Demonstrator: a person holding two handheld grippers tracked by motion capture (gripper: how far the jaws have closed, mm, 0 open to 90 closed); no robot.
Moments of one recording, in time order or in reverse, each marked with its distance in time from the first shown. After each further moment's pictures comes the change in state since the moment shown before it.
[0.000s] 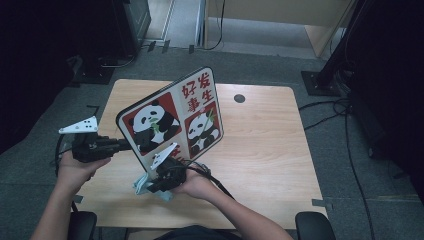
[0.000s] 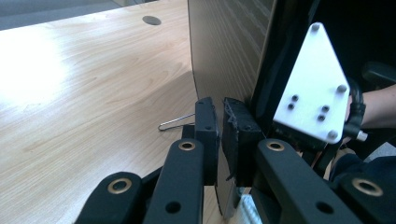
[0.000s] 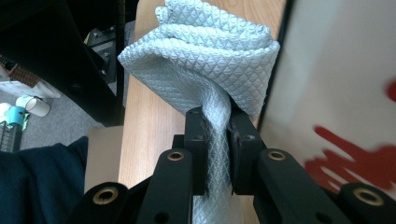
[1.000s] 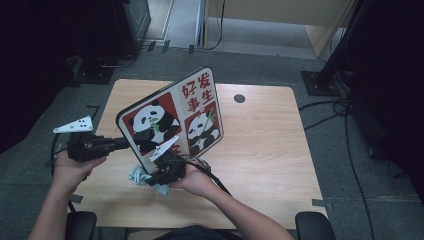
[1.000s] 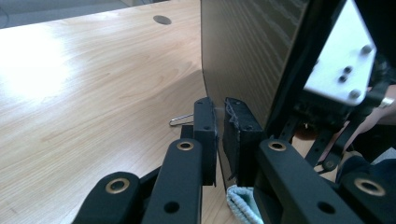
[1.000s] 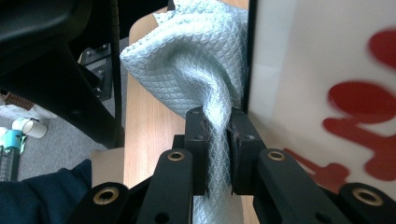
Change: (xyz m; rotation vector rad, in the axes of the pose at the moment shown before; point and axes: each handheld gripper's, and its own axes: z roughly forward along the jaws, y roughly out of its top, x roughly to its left) left arm 0.010 -0.006 -0.009 -0.012 0.027 -0.021; right arm 0.001 0.015 -0.018 -0.047 -0.040 0.064
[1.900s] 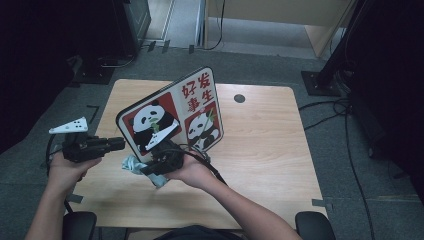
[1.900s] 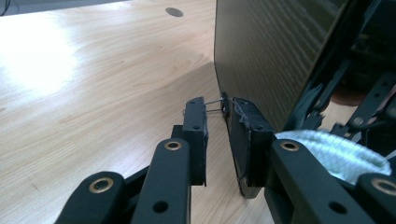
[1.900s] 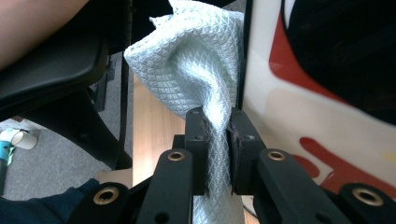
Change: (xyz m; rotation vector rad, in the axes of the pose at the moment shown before) left arm 0.014 -0.012 -0.006 0.009 0.020 -0.030; right arm 0.011 0.036 -0.029 -0.044 -0.040 -0.024
